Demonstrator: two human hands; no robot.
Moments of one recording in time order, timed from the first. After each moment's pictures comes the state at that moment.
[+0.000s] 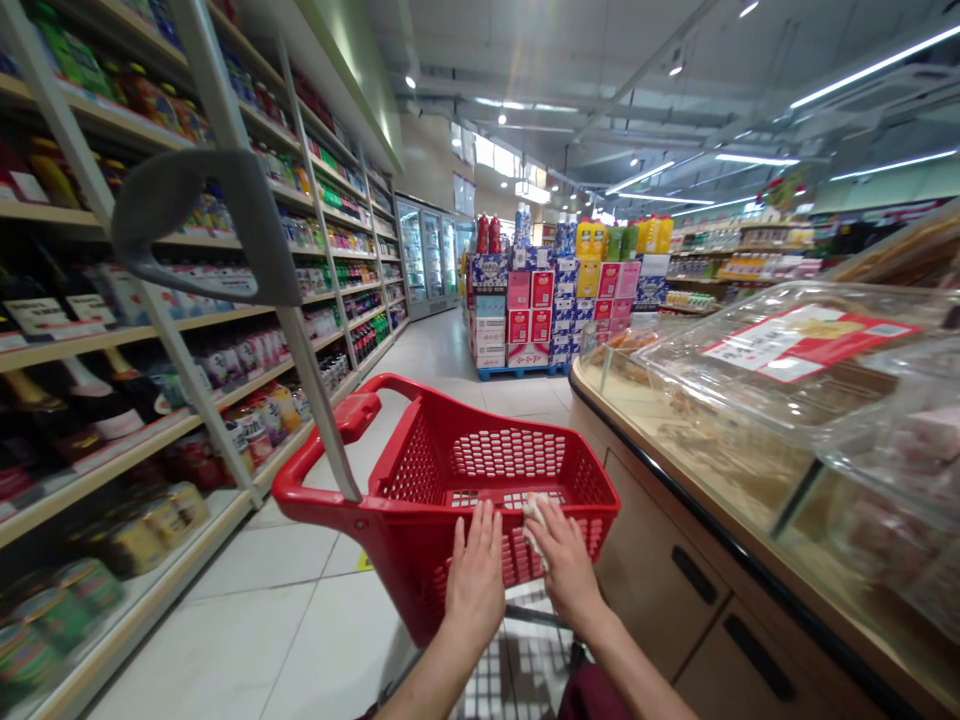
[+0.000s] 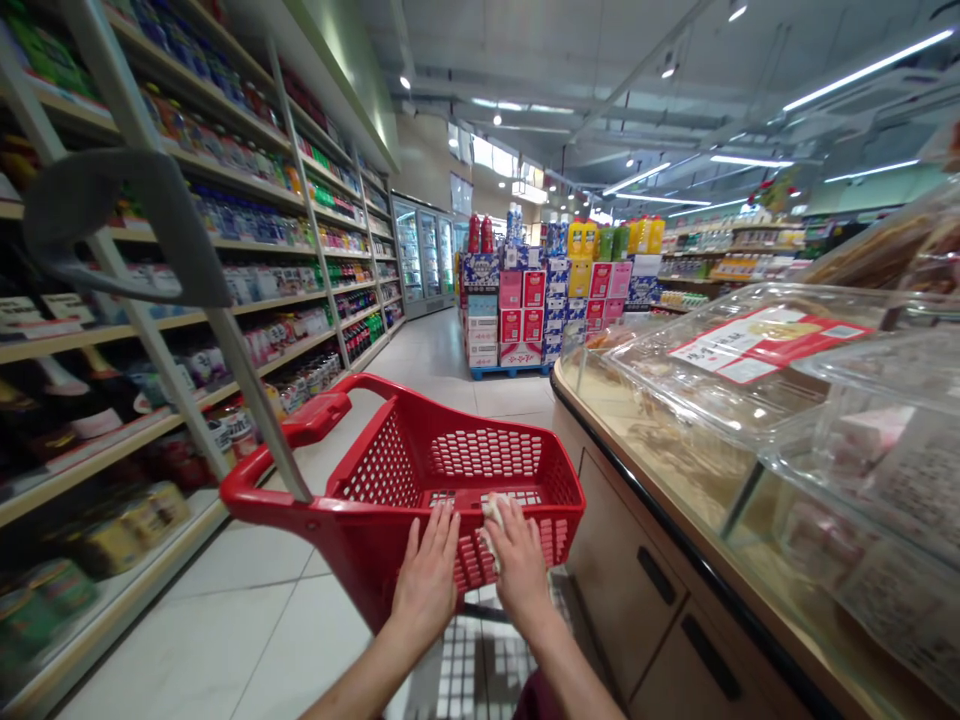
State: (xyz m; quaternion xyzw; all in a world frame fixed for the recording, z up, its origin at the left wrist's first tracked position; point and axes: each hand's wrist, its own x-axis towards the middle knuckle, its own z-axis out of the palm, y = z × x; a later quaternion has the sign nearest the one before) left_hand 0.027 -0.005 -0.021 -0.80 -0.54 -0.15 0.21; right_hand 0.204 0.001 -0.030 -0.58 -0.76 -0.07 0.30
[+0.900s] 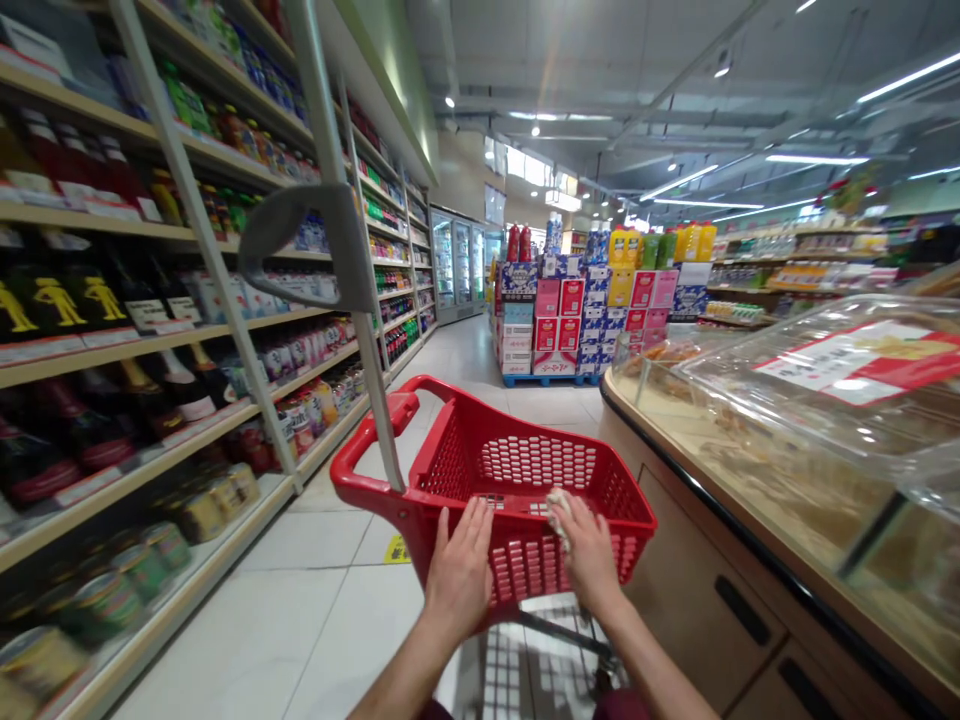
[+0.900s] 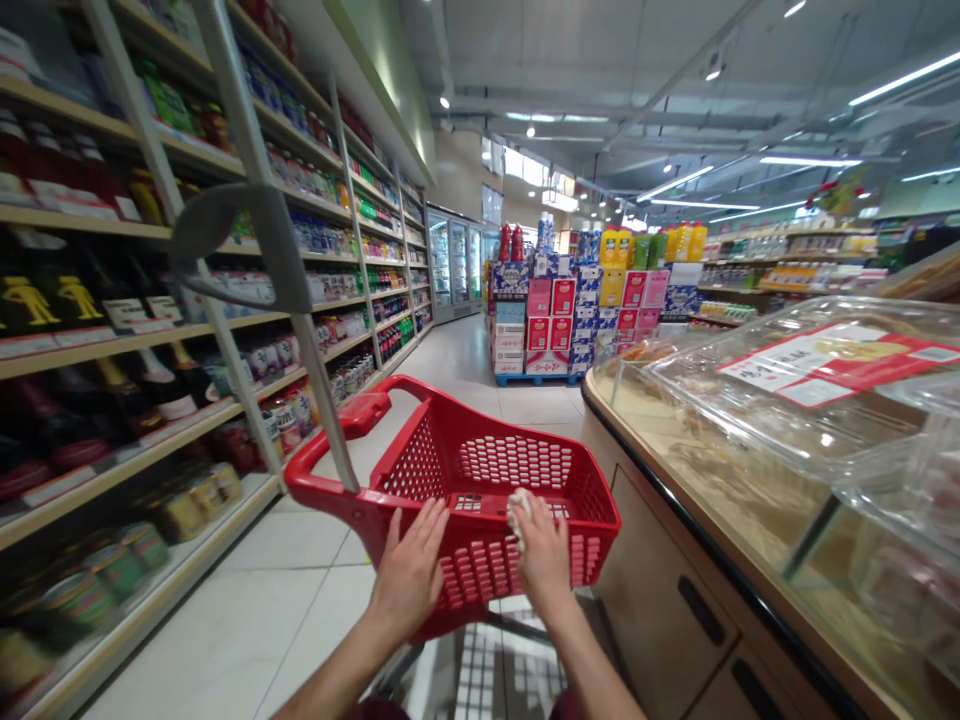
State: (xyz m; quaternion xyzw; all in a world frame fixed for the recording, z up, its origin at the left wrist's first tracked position) left_hand -0.034 -0.019 0.019 -0.78 -0.54 -0.22 0.22; right_hand 0.165 0.012 -0.012 -0.60 -0.74 -0.06 0.30
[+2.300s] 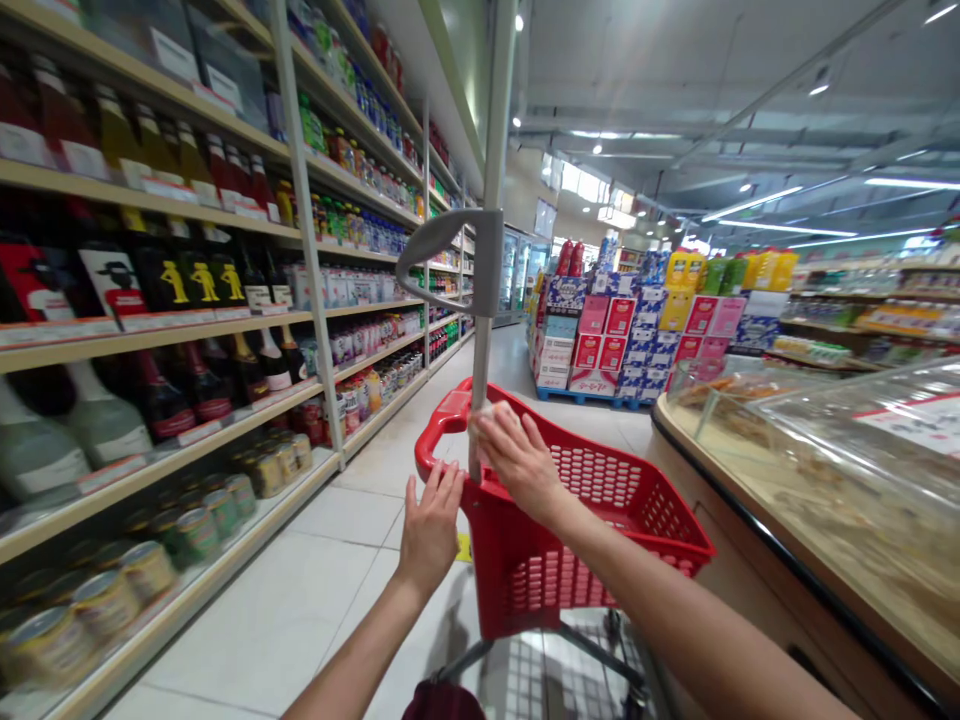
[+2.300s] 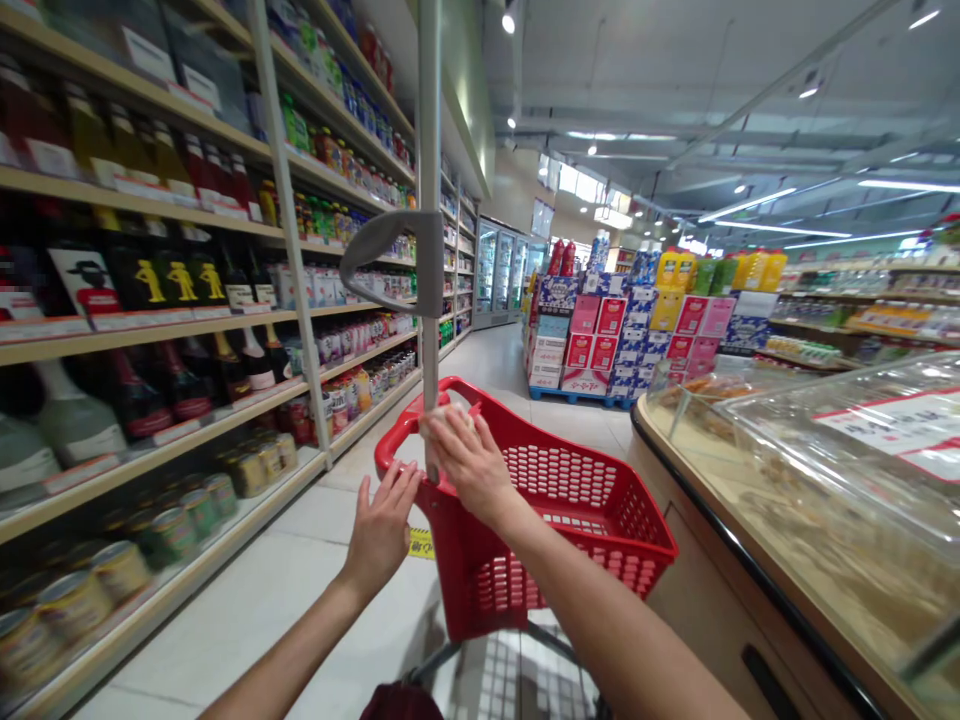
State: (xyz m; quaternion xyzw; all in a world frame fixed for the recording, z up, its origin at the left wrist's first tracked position) left_hand -0.124 -0.025 0.058 -0.68 -0.65 -0.22 0.27; right_hand 0.030 0.047 0.120 -0.20 -0.87 -0.25 0.37
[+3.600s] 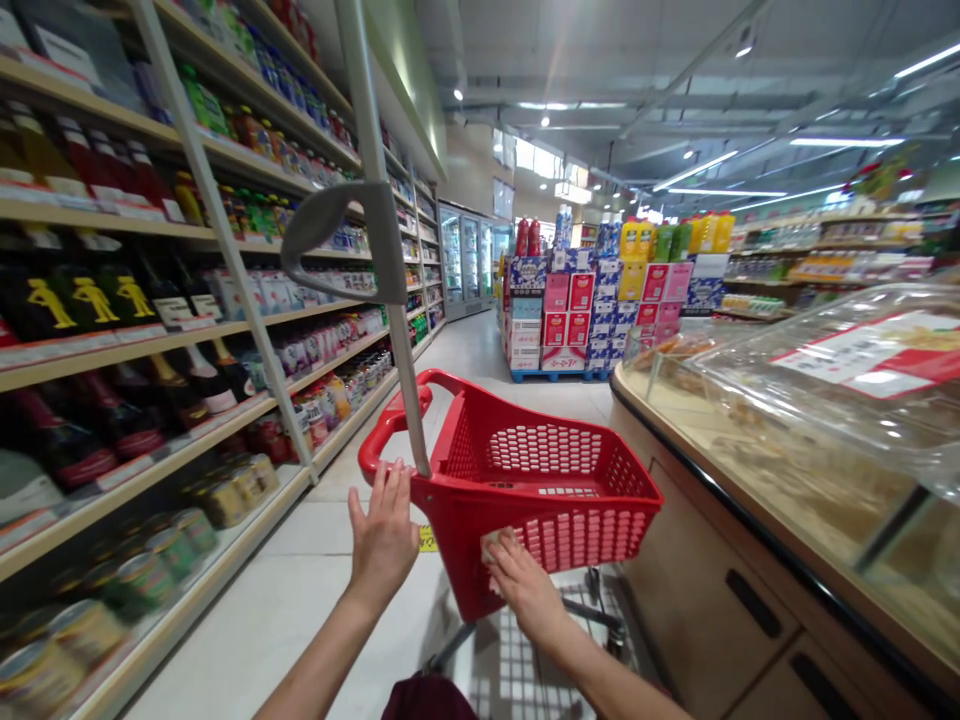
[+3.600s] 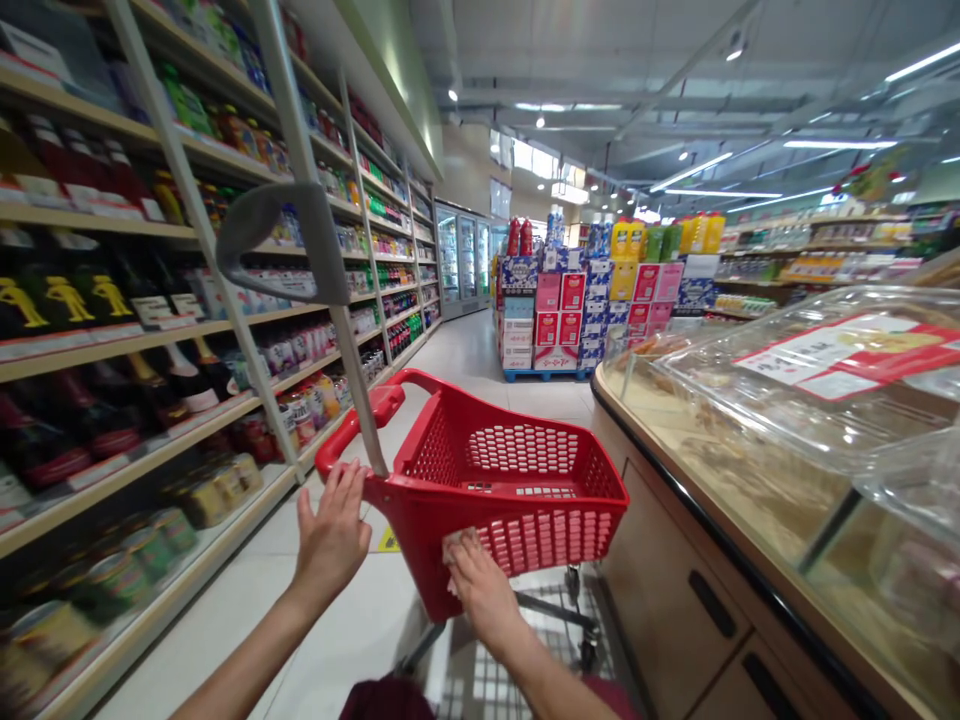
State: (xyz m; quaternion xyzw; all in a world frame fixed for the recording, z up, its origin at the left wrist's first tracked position) left_hand -0.111 -0.026 0.057 -0.66 -0.66 -0.26 0.26; right_hand 0.093 0.006 -0.059 -0.28 -0.86 -0.16 0.40
